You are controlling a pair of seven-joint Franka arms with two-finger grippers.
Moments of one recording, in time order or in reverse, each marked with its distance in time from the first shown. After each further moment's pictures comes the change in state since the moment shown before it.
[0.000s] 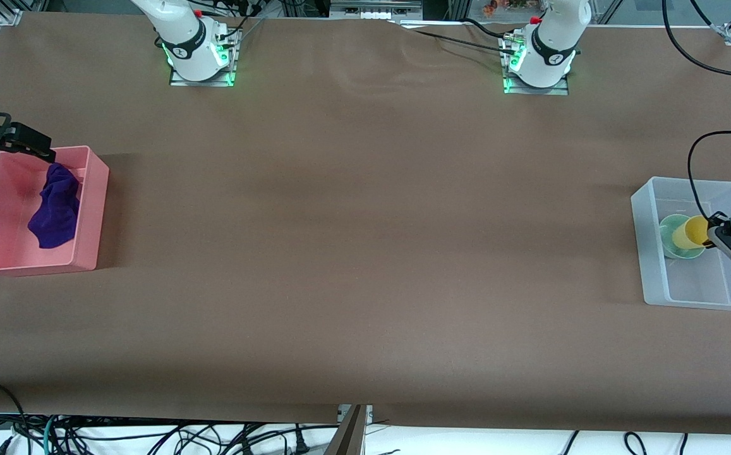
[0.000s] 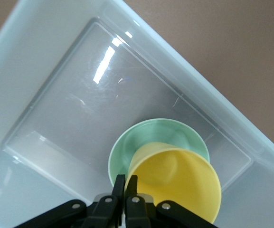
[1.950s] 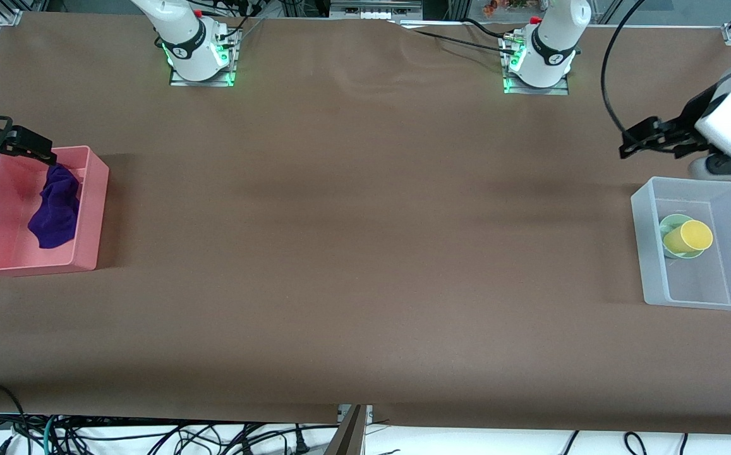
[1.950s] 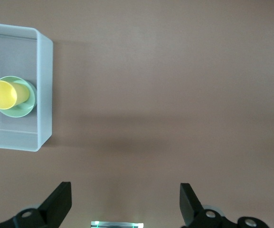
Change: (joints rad) left arm -0.342 -0.494 -0.162 0.206 -0.146 -0.764 -1.420; right arm 0.005 0.010 0.003 0.009 0.000 0.000 -0.002
